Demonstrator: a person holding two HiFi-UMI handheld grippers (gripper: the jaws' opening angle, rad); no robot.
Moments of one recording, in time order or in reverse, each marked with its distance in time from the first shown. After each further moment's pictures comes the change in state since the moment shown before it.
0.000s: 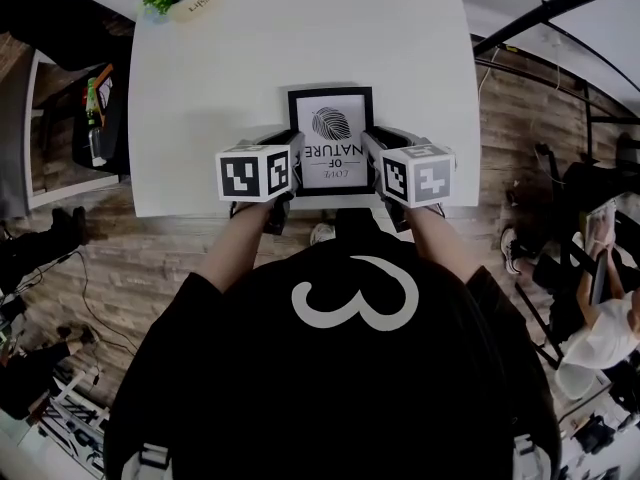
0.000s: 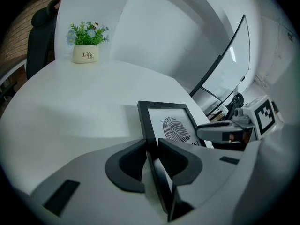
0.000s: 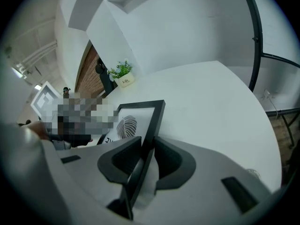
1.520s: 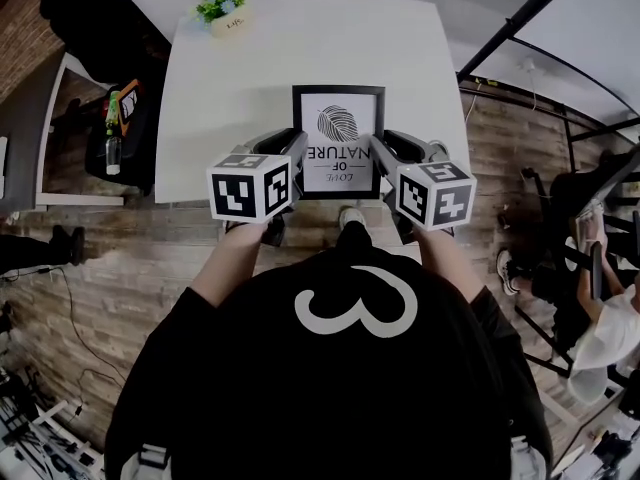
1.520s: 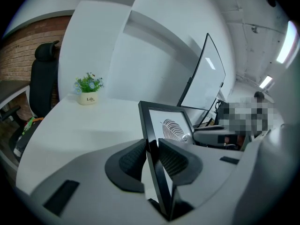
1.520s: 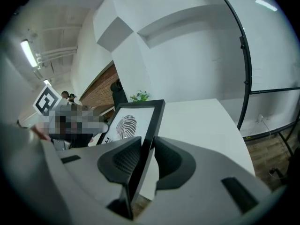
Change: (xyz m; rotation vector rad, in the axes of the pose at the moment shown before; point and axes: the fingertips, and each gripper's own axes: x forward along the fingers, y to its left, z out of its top) left arm -0.146 -0.054 0.015 0.167 -0.293 -0.048; right arm -0.118 0.091 0.023 -0.122 -0.310 -0.024
